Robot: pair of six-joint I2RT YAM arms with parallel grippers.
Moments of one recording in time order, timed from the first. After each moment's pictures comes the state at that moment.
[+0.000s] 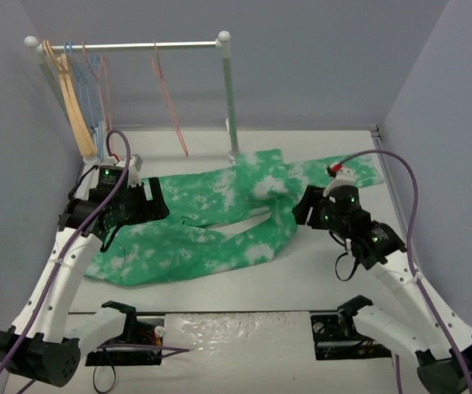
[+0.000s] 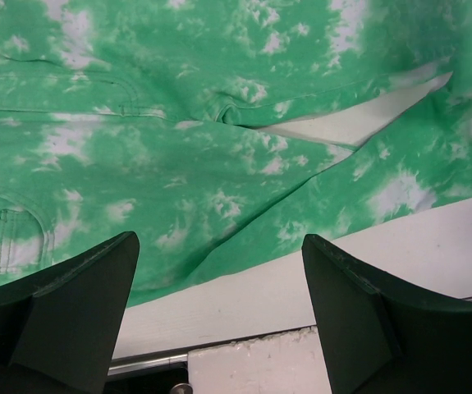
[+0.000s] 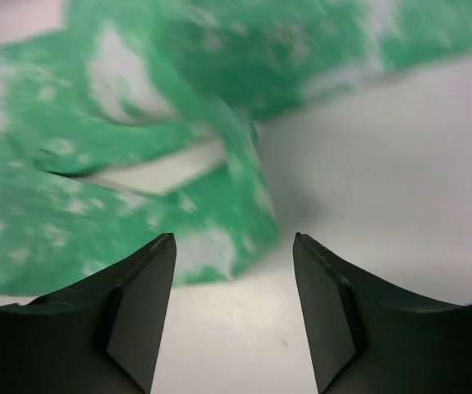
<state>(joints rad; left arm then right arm) -0.23 1.04 1.17 -0.95 0.08 -0.39 0.46 0.92 0.88 -0.51 0.08 0.47</state>
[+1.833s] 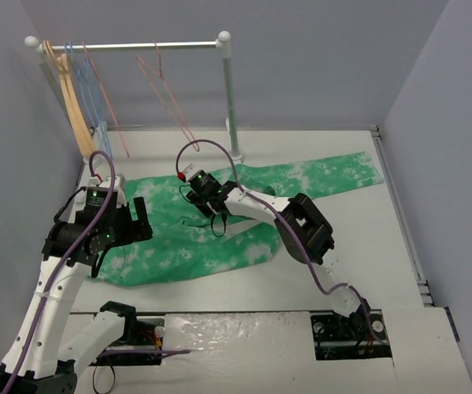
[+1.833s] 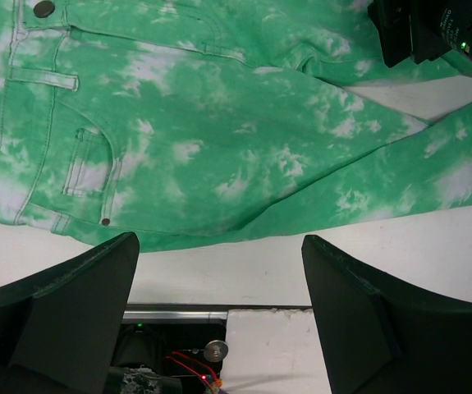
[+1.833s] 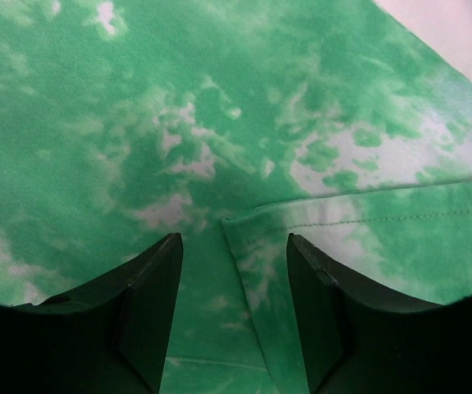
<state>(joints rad) -0.21 0.87 1.11 -1.13 -0.06 -0.39 0.86 2.28 1.73 -0.34 0.32 -0.09</state>
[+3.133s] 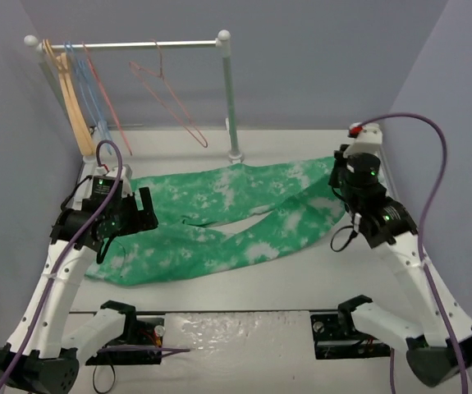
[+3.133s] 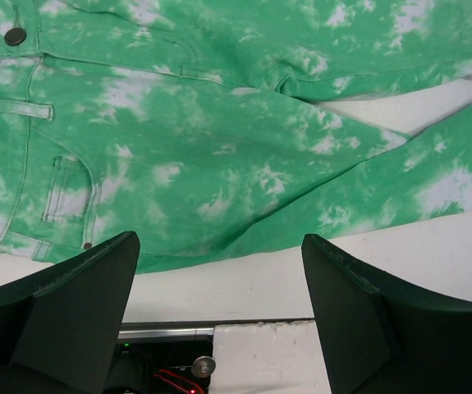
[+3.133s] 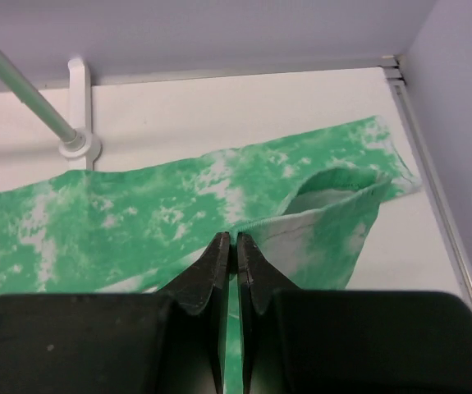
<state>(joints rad) -0.21 0.96 1.13 -1.06 -0.02 -0.39 0.40 1.05 1.13 -0.40 0.44 0.16</state>
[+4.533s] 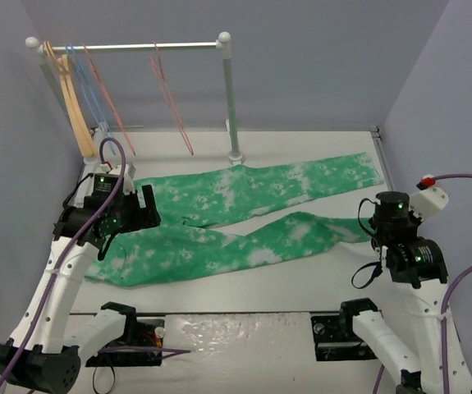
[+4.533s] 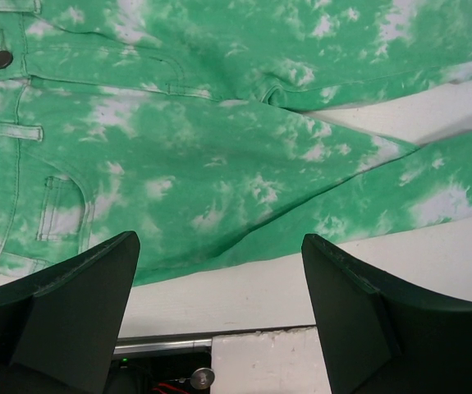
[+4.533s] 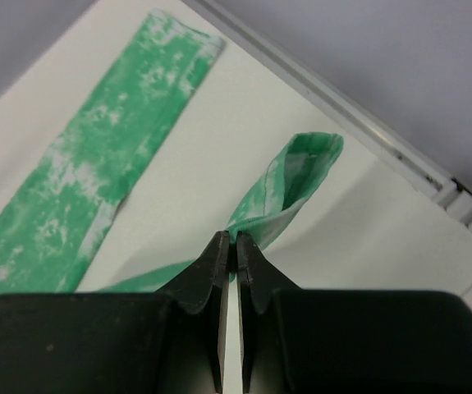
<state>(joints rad) -0.20 0.99 1.14 -1.01 0.01 -0.36 0.16 0.72 1.04 -0.92 0.68 0.66</state>
